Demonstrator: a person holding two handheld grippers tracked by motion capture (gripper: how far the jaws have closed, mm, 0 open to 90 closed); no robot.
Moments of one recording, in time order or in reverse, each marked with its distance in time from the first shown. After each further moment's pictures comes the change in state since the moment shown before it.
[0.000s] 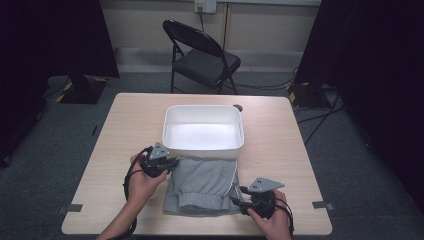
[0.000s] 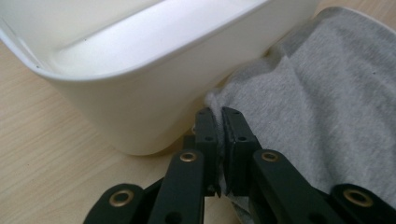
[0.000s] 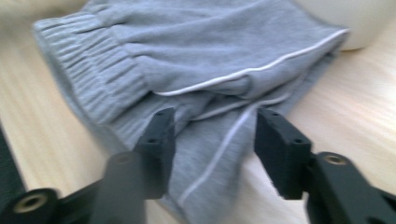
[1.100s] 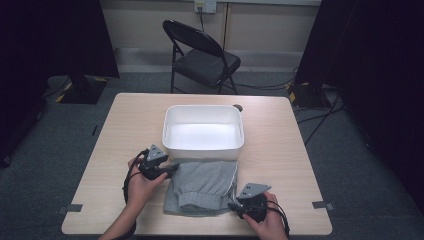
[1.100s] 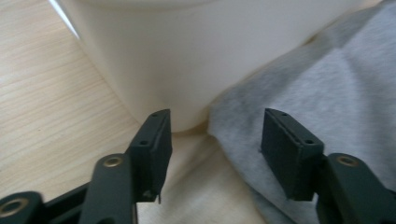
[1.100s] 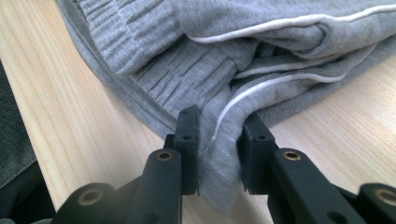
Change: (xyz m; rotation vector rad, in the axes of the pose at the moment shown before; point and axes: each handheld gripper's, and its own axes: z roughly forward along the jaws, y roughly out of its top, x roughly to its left) left arm 0.012 -0.023 0.019 0.004 0.077 -0.104; right arm 0.009 -0.006 0.015 0.129 0.060 -0.091
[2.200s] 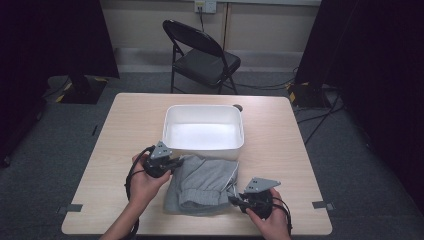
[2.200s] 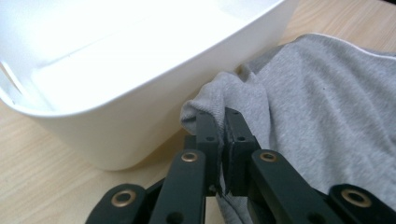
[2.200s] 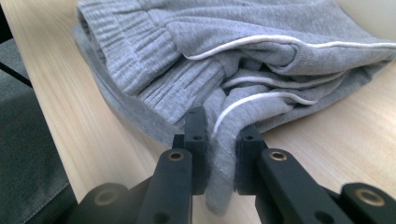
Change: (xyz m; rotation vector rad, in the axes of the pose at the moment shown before) left arm -0.031 0.039 -0.036 -0.035 -0.123 0.086; right arm -0.003 0.014 -0.023 -0.119 0.027 0.067
